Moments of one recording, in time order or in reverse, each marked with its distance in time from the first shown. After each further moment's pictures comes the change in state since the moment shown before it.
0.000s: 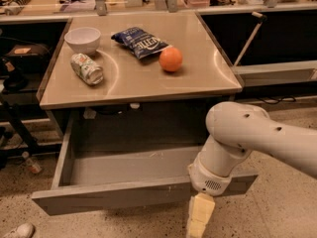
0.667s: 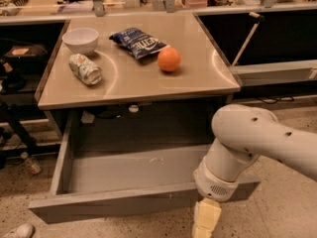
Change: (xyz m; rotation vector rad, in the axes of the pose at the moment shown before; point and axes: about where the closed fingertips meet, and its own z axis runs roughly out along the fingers) arm 0.011 0.014 -0.005 0.002 0.004 0.030
